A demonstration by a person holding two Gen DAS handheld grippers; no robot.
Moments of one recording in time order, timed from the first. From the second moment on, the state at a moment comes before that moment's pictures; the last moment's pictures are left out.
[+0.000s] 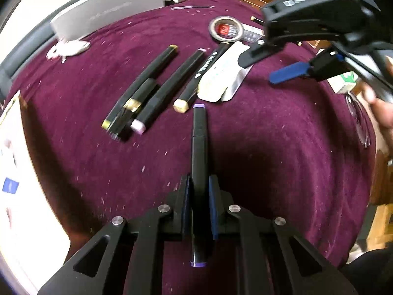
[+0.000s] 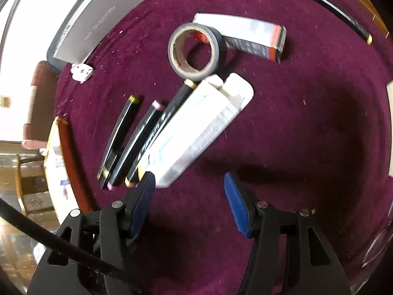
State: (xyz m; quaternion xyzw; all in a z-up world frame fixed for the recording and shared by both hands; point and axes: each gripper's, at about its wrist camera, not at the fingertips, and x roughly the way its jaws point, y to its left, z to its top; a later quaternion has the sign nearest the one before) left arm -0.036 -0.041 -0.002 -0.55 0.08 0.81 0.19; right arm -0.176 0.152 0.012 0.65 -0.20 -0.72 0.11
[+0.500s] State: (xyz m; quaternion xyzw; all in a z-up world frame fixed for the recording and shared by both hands) left arm -0.030 -0.061 -0.001 -0.56 0.04 0.81 0.17; right arm -0.184 0.119 0.009 0.64 -0.03 -0.76 0.14
